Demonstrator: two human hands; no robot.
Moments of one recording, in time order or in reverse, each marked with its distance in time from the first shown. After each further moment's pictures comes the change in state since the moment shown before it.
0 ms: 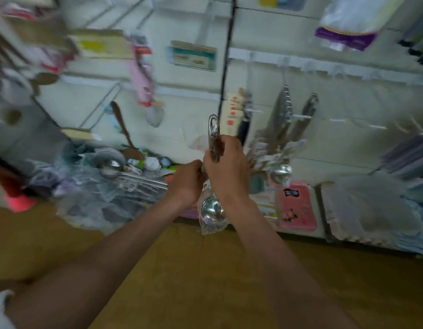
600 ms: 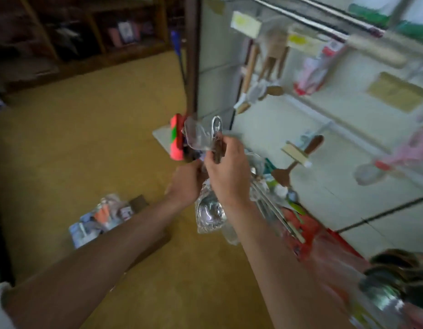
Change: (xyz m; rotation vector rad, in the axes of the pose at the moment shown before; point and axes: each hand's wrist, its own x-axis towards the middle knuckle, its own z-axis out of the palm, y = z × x) left_hand -0.202 -0.266 -0.294 -0.019 0.566 -0.398; right_hand -0.175 -0.305 0.274 0.193 -0.404 -0.564
